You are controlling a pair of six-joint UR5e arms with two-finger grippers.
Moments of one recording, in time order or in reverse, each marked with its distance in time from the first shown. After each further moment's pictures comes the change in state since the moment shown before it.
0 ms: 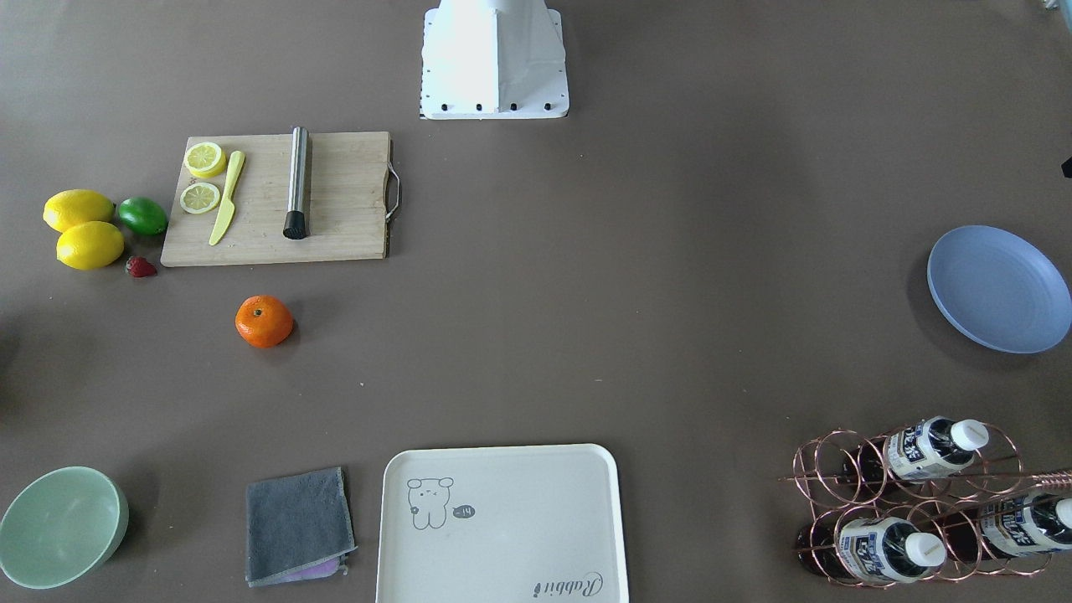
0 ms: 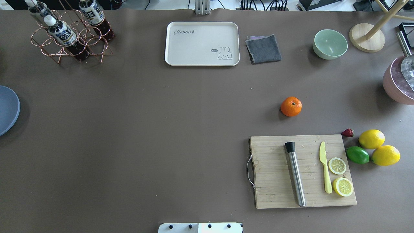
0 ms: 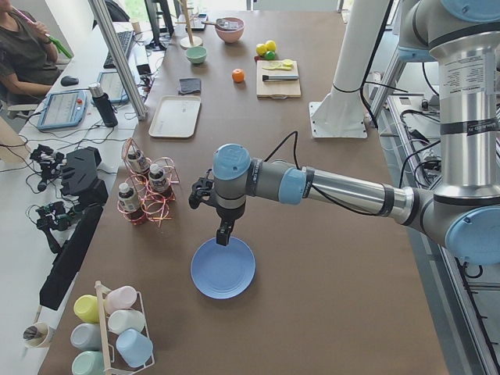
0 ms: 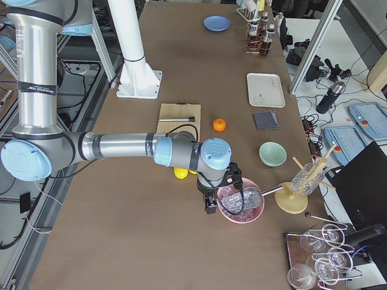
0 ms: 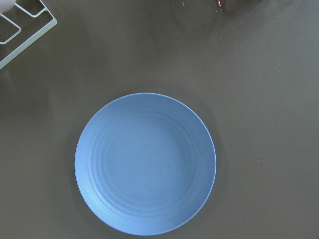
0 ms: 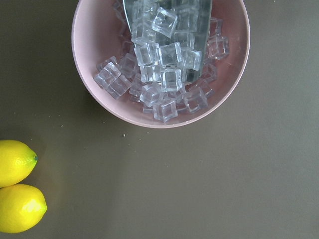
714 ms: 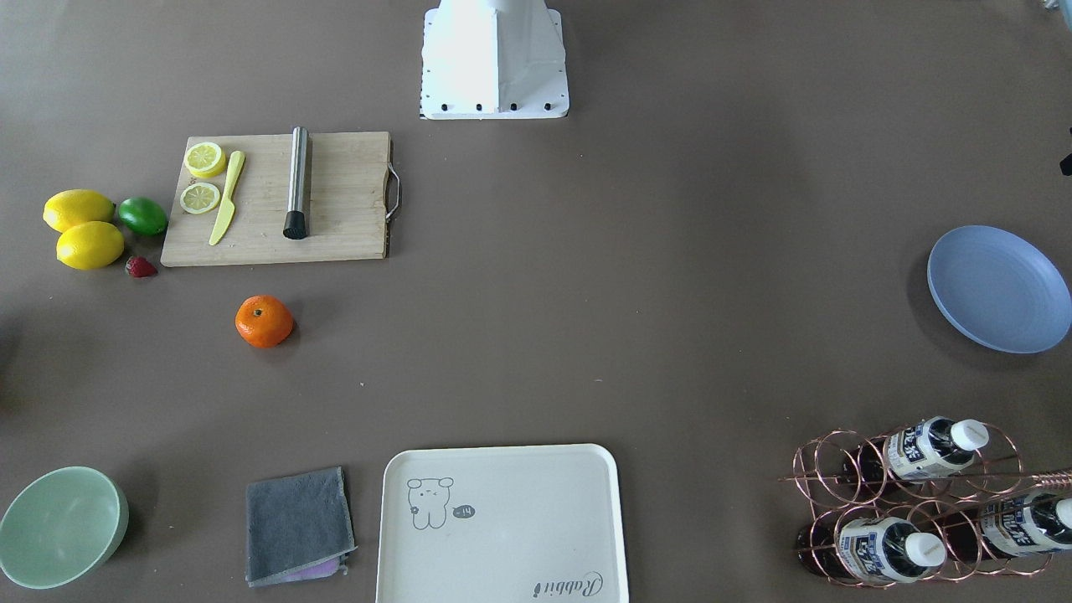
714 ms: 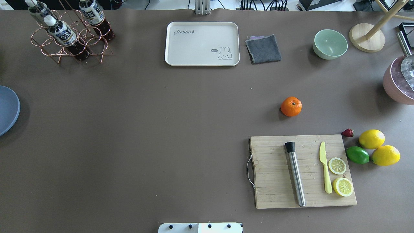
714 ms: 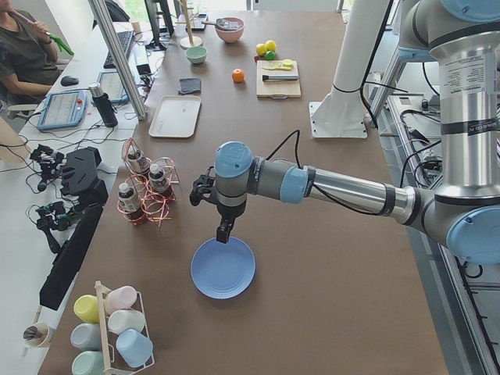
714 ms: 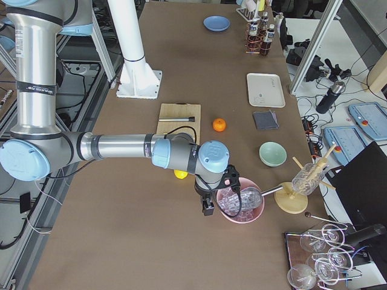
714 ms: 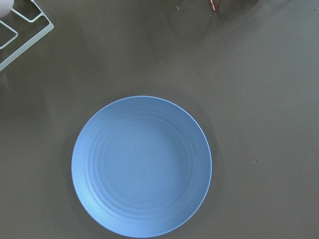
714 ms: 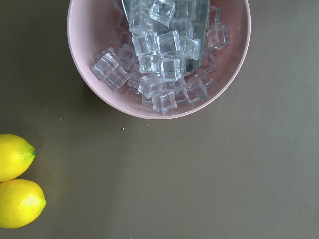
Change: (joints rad) left arm 0.001 0.006 -0.012 -0.013 -0.003 -0.003; right arm 0.001 -0.028 0.011 0.000 0.005 -0.002
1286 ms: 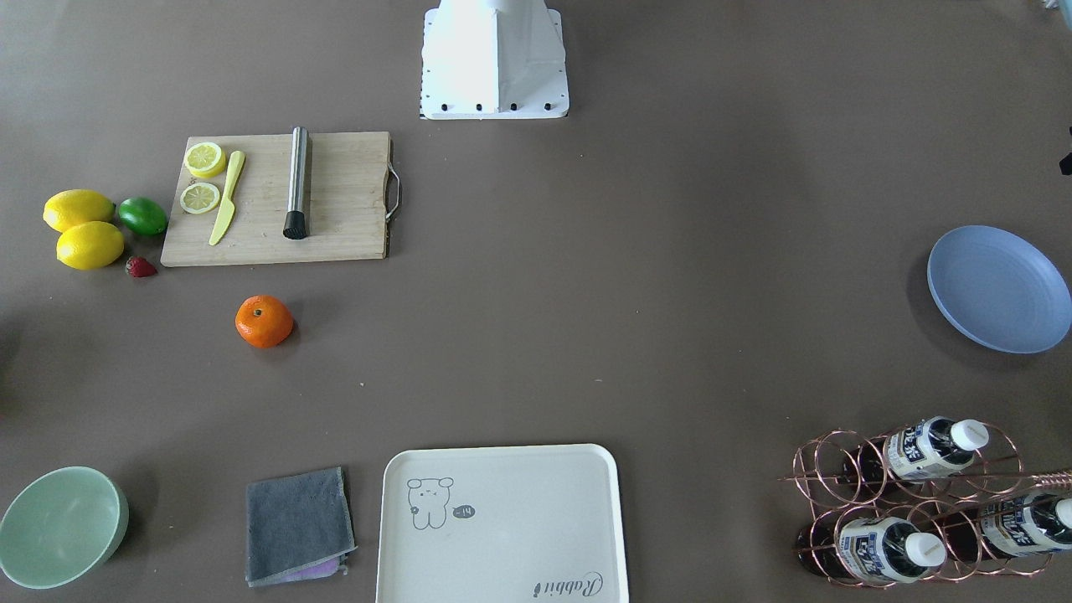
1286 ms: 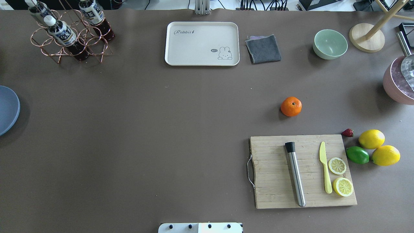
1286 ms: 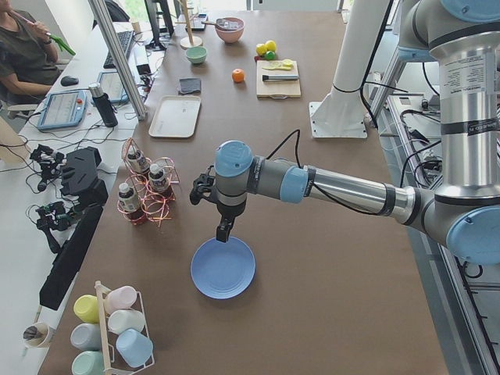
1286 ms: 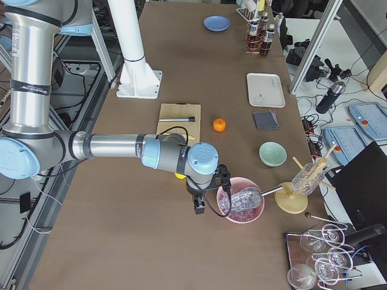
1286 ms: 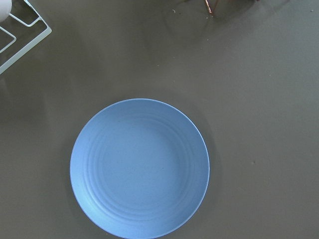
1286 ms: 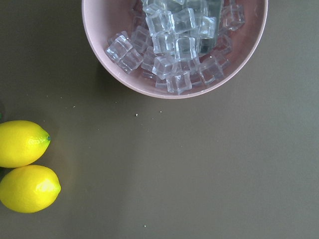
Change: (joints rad) left arm 0.000 0.000 0.000 0.000 -0.010 0.000; right arm 0.002 -0.052 0.039 0.001 0.041 -0.001
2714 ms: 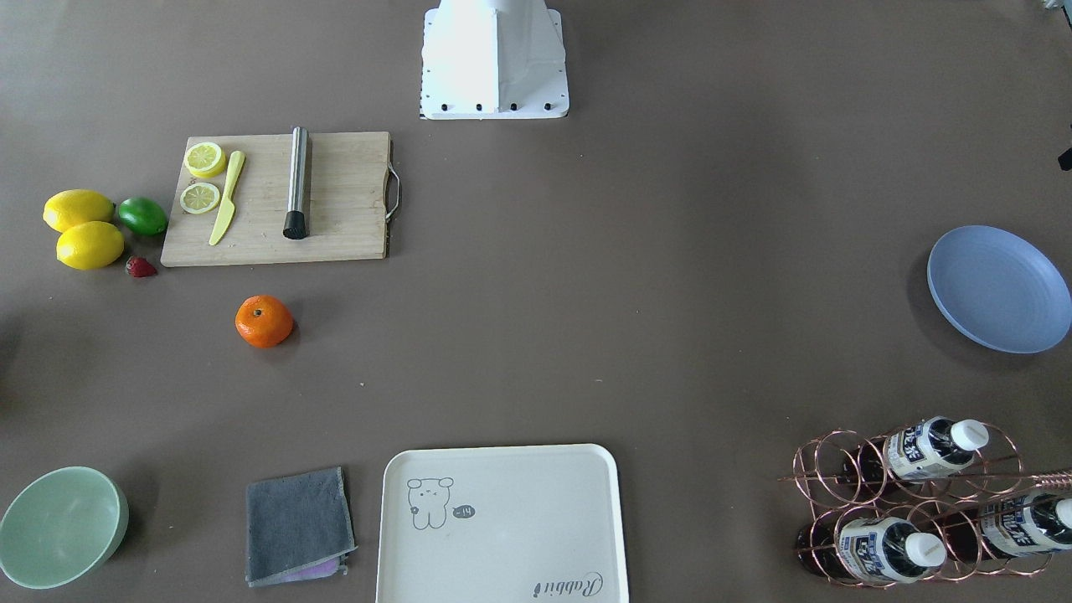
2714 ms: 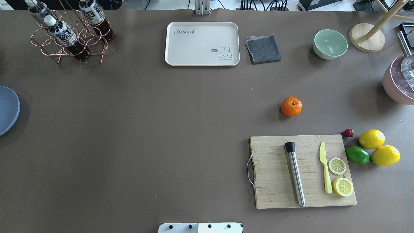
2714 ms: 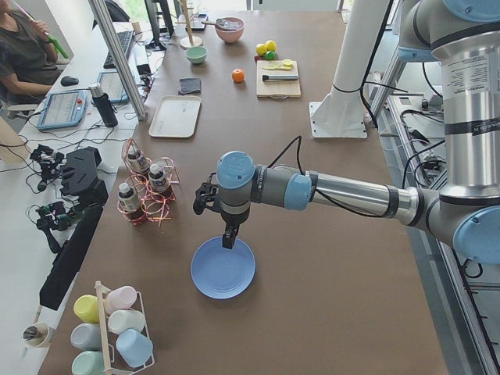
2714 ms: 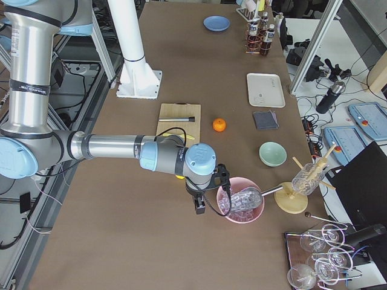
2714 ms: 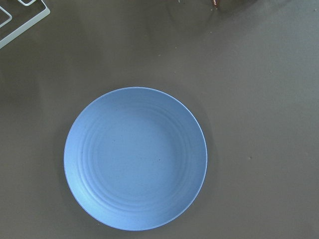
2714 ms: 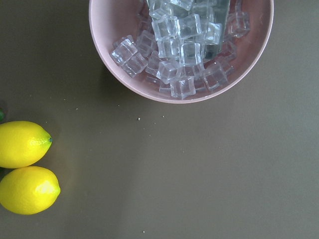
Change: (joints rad) left arm -0.019 0.025 0.035 0.001 -0.038 -0.002; right arm -0.001 -0.009 -0.004 0.052 0.006 -0.002
